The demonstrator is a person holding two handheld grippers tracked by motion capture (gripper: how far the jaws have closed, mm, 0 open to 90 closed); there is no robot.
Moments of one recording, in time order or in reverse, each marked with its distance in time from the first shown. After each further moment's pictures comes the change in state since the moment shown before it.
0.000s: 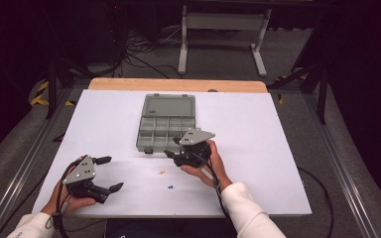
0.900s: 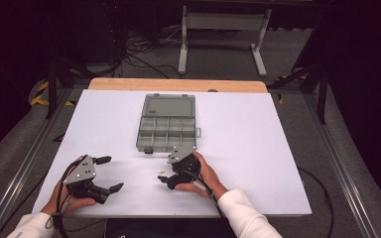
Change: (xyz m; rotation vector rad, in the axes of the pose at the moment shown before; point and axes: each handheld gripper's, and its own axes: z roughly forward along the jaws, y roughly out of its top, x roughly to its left) left arm -0.001 0.000 0.001 0.001 -0.002 -0.002; right arm 0.030 -0.031 0.033 0.189 0.129 -0.079
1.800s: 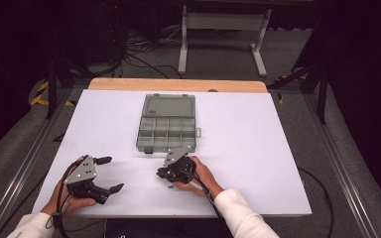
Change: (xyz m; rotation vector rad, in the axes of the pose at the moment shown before) left arm 0.000 0.000 0.001 0.007 -0.006 0.007; right arm 0.000 0.000 0.012 0.027 0.116 -0.022
